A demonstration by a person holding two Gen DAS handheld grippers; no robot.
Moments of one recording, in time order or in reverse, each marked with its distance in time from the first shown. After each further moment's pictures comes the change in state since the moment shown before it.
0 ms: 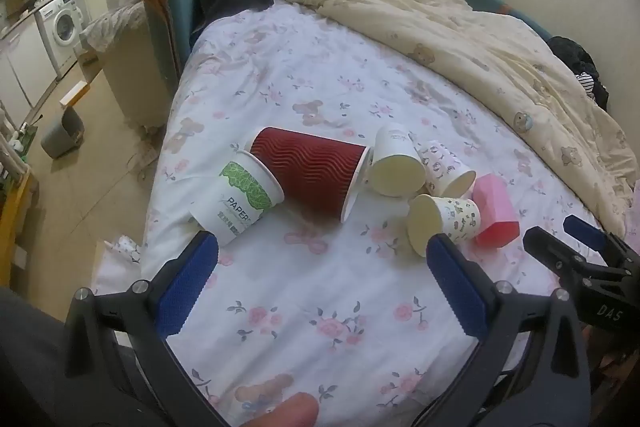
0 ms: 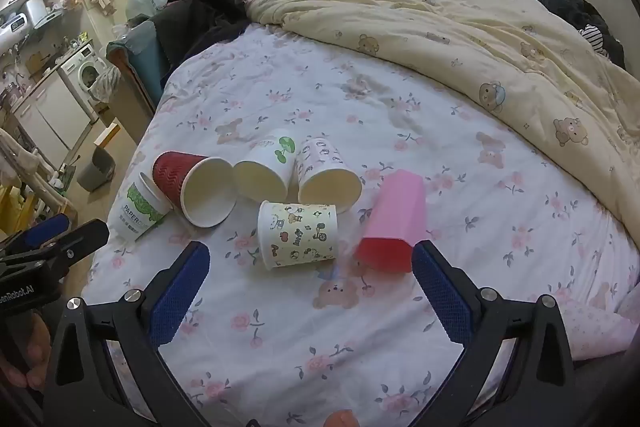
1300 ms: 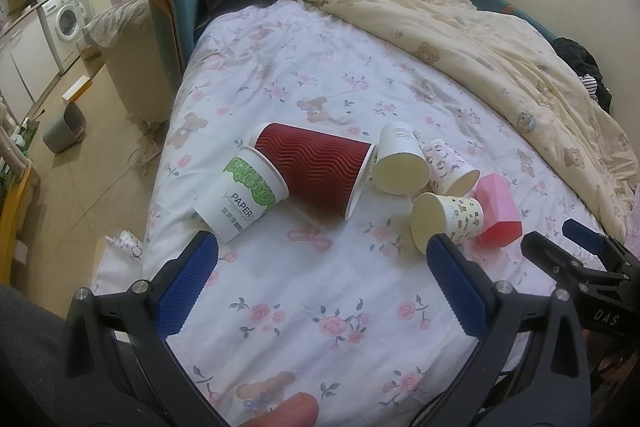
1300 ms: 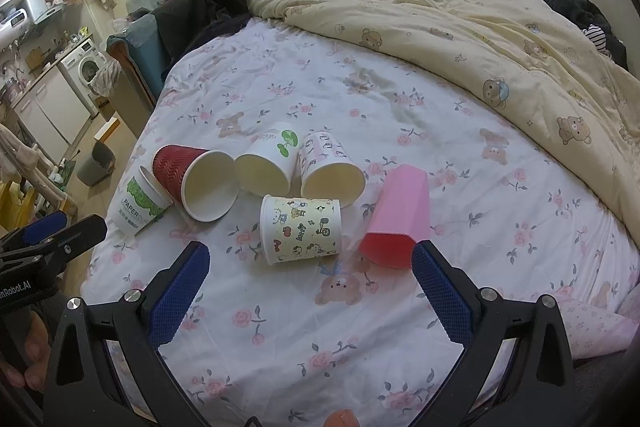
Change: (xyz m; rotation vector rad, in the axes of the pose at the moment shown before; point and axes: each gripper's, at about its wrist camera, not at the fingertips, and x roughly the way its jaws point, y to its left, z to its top) left arm -0.002 0.004 -0.001 0.001 0.009 0.005; right arm 0.005 0.003 -0.003 0.002 0.020 -0.005
